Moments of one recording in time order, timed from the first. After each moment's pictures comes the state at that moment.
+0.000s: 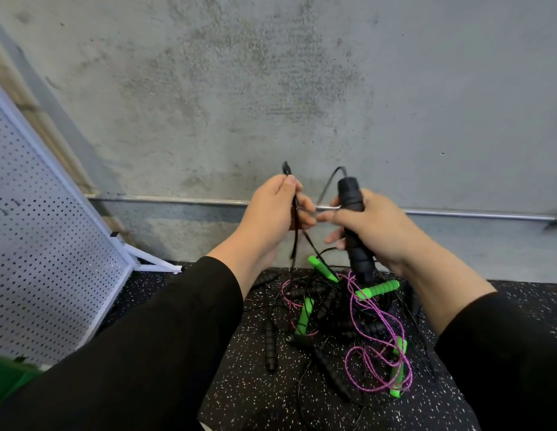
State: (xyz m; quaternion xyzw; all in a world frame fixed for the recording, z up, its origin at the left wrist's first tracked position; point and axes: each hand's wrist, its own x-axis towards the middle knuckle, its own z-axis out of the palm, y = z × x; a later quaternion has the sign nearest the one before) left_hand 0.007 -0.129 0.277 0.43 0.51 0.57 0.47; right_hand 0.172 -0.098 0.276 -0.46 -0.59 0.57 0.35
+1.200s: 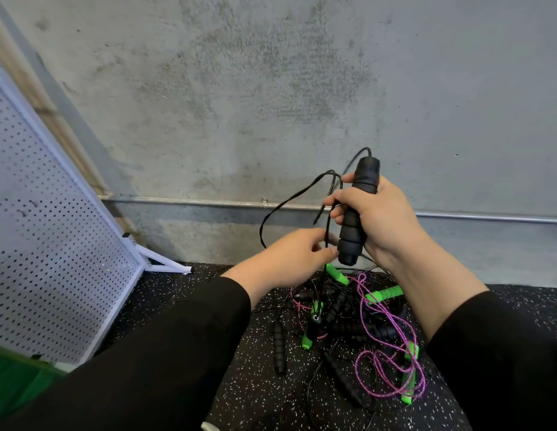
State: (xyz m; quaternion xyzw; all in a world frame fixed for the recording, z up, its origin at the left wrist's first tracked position) left_hand 0.003 -0.139 0.250 0.70 0.62 0.18 0.31; right_hand 0.144 -0.097 0.285 -0.40 -0.47 0.61 0.50
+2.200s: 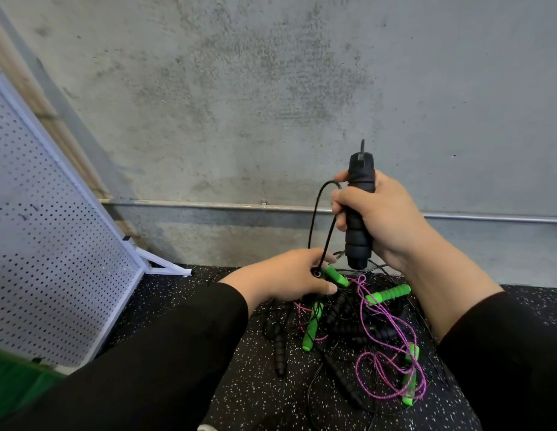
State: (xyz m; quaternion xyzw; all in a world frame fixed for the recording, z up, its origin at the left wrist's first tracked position) left_hand -0.003 -0.139 0.225 0.69 0.60 0.10 0.39; right_hand 0.154 -0.103 0.299 -0.37 -0.55 0.60 0.45
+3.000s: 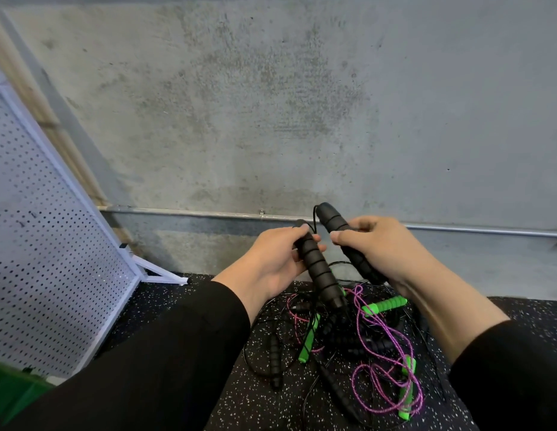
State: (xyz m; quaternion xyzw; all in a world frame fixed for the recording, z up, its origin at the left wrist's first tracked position) left_hand 0.004 -0.127 0.247 0.21 0.49 0.55 0.64; right_hand 0.174 -0.099 0.271 -0.52 -0.61 0.50 0.33
